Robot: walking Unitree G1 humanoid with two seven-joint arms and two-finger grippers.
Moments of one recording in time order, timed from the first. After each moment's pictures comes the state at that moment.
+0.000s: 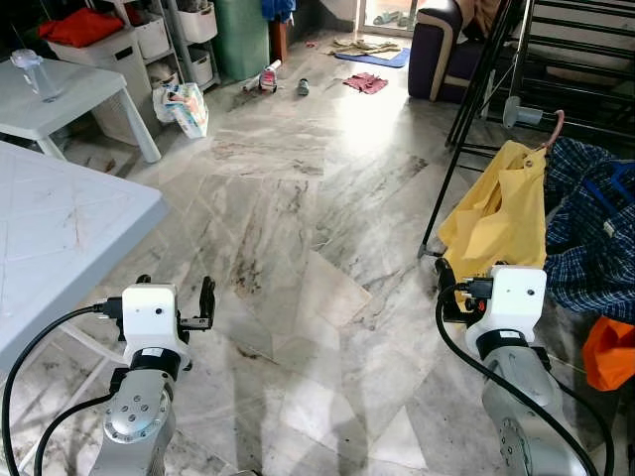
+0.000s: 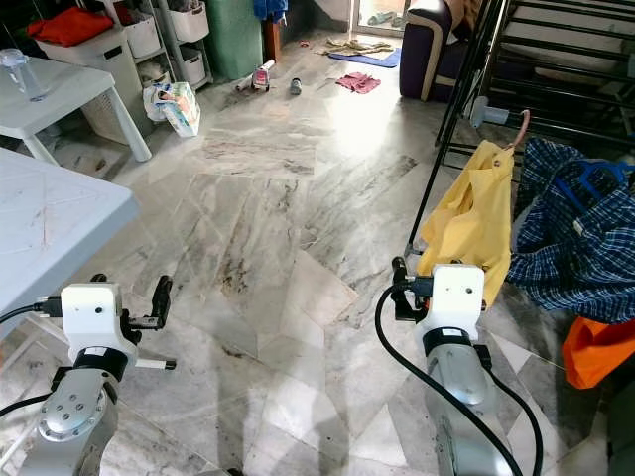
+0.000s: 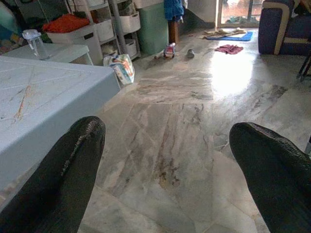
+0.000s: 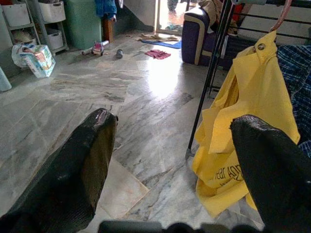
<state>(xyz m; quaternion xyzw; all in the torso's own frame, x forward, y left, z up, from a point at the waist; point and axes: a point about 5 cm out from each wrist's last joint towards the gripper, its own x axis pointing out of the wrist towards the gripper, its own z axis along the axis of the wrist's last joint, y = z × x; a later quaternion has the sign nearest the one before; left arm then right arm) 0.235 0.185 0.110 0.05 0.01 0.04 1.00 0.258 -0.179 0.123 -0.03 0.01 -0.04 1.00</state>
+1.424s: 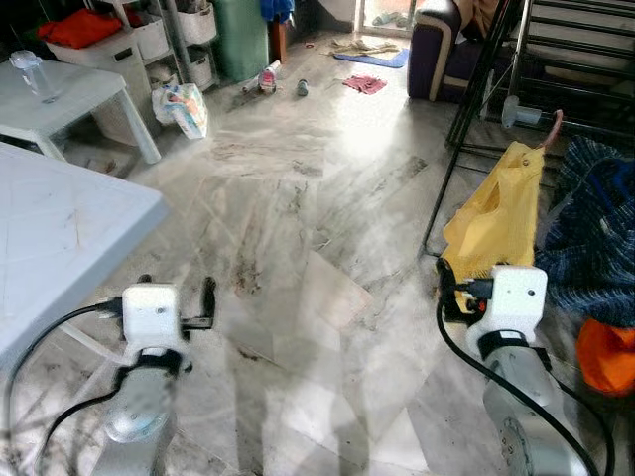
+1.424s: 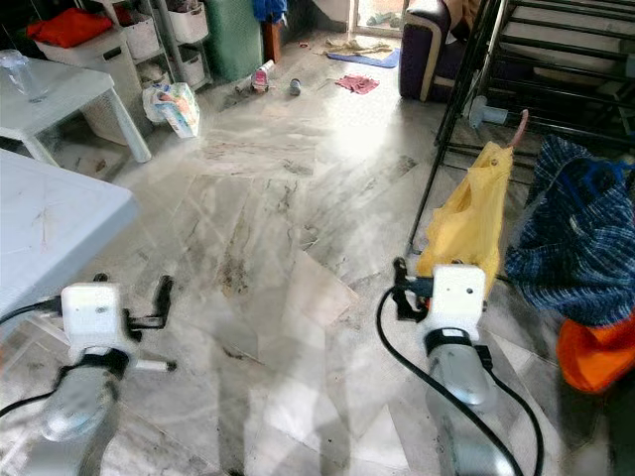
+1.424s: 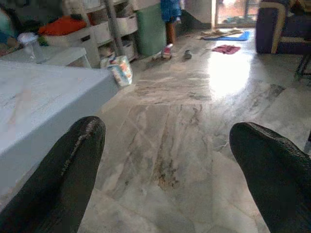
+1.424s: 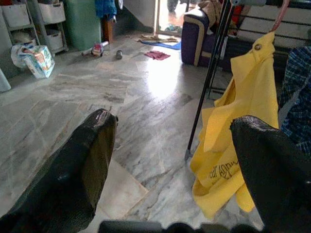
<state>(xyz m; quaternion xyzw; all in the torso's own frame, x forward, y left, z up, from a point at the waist) 0.249 0.175 0.102 0.05 0.02 0.02 1.00 0.266 -0.189 0.121 -0.04 0.02 -0.05 1.00</state>
